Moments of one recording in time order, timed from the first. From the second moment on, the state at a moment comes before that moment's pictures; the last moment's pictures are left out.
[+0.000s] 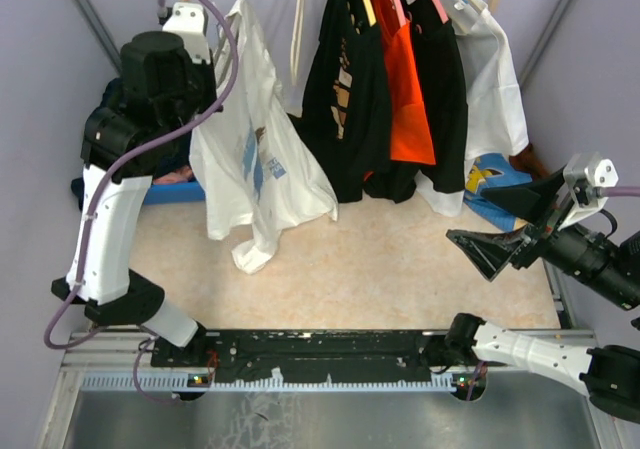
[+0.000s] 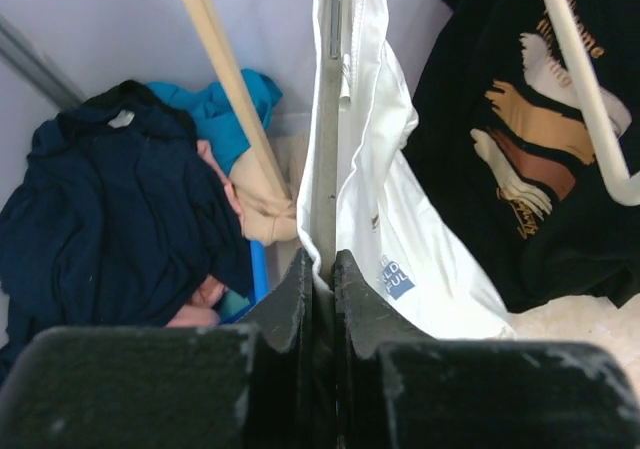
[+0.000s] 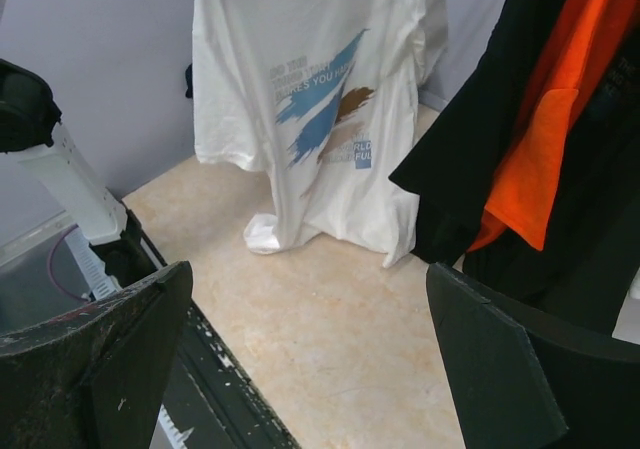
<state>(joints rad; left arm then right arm) -0.57 1.54 2.31 -1.05 -0.52 -0.06 1.01 0.67 1.72 -1.04 0.15 0.11</state>
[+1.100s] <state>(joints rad) -0.13 1.74 2.43 -0.75 0.48 -0.13 1.01 0.68 1.68 -1.05 0.17 0.10</state>
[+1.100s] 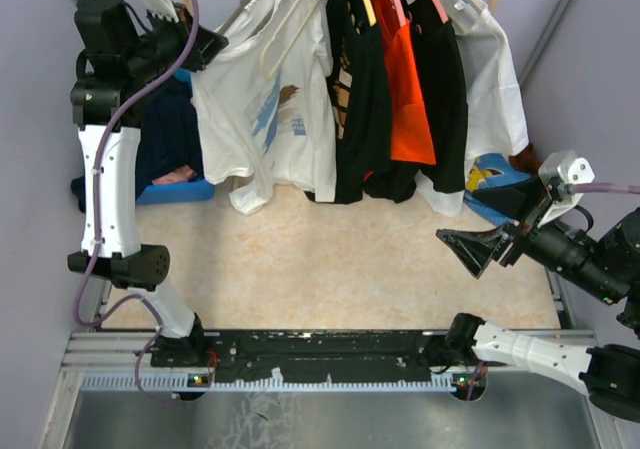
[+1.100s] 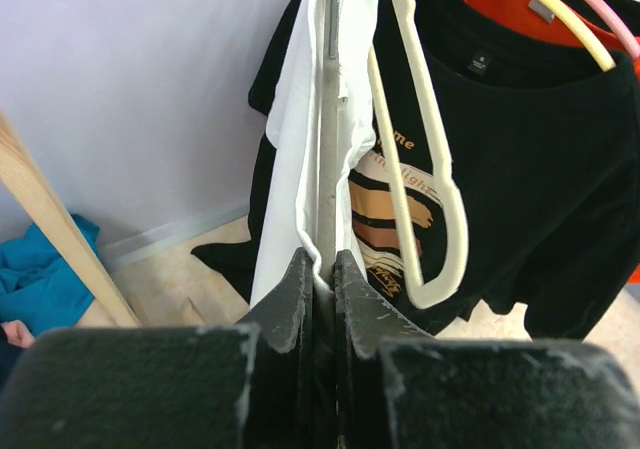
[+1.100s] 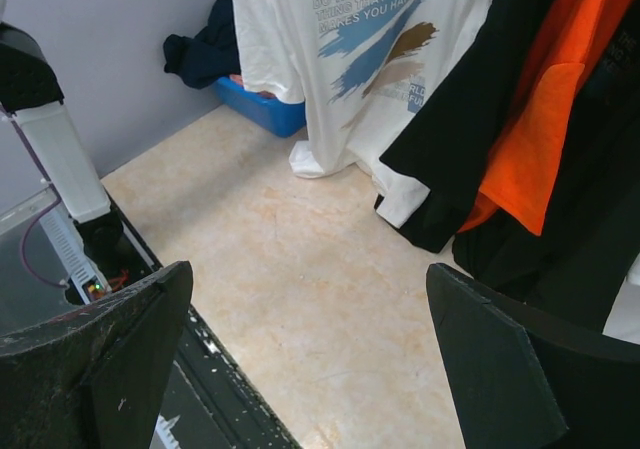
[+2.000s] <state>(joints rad) -0.01 1.86 2.47 -0.61 0.67 -0.24 1.01 0.69 1.65 -1.04 0.16 0.10</state>
